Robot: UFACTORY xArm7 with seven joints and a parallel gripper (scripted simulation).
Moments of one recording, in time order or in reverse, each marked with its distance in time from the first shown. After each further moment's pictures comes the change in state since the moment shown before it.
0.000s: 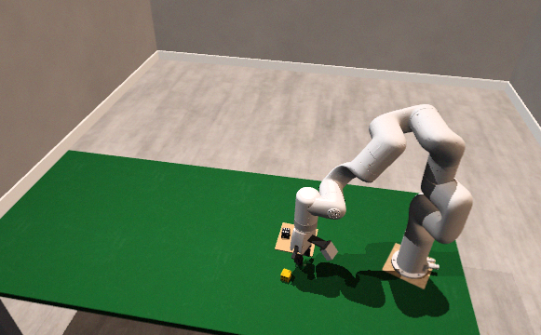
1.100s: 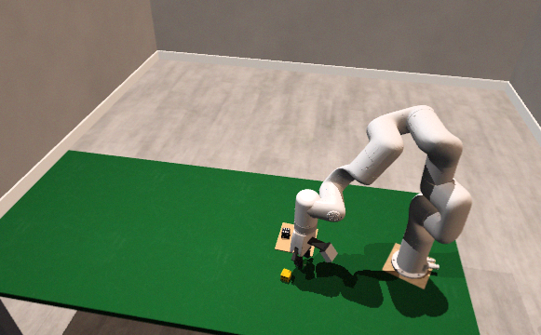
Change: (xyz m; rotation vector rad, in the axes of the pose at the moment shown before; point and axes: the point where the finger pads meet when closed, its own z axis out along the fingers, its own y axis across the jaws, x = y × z) arm 0.000 0.000 0.009 0.000 0.000 0.000
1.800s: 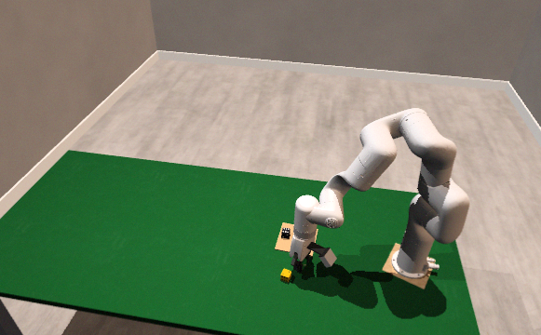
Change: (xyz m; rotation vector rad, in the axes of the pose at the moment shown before) arm 0.000 0.000 0.024 0.000 0.000 0.000
